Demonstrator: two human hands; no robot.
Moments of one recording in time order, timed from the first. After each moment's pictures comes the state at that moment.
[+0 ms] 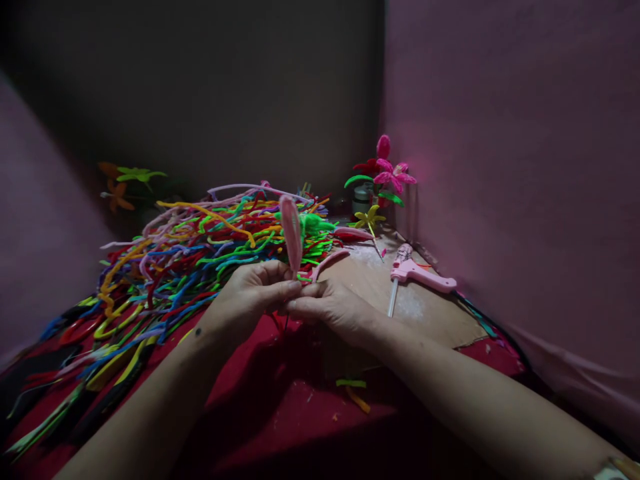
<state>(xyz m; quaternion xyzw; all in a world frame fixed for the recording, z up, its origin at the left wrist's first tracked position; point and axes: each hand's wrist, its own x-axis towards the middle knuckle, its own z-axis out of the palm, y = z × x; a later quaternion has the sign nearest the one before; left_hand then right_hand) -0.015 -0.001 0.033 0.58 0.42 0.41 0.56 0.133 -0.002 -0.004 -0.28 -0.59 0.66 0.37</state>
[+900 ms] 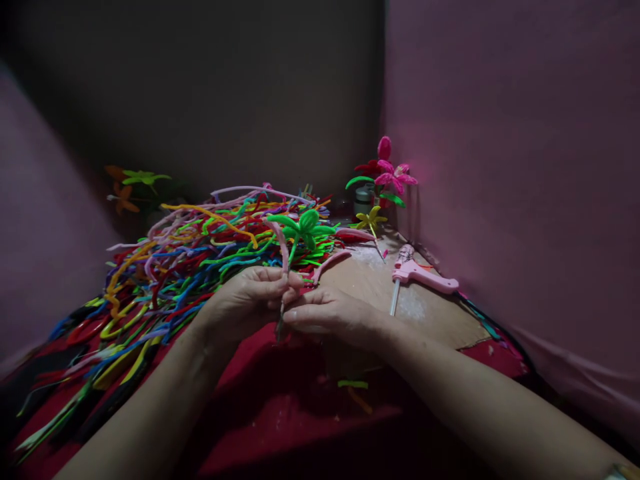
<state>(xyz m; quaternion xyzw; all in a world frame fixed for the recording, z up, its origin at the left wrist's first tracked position) -0.029 0.009 0.025 0.48 0.31 0.35 0.74 0.138 -0.003 -0.005 -0.23 -0.60 0.71 0.28</state>
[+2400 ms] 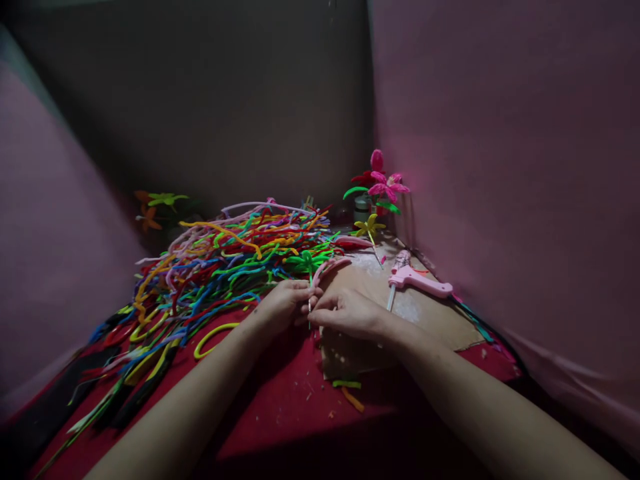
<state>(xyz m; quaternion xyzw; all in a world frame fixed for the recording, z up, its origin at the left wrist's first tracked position) 0.009 0.031 -0.010 0.57 0.49 0.34 0.57 0.167 0.005 -0.003 -0.39 -0.74 0.49 0.23</state>
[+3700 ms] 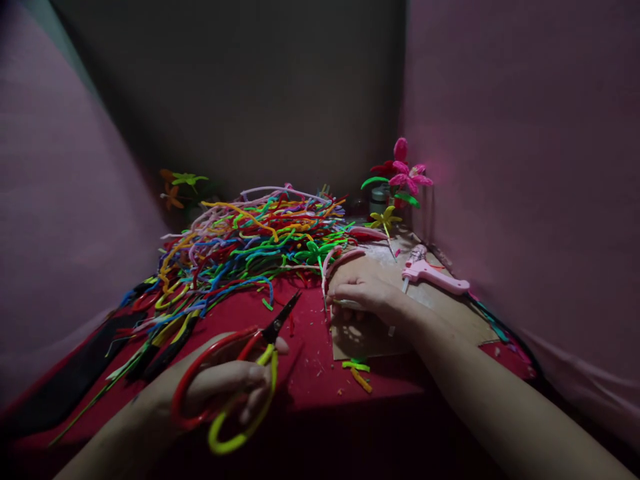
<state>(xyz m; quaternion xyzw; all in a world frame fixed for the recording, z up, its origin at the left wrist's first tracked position) -0.064 -0.100 0.024 0.51 0.46 0.24 0.68 0.172 0.011 -0.007 -0.43 -0.67 0.57 0.23</state>
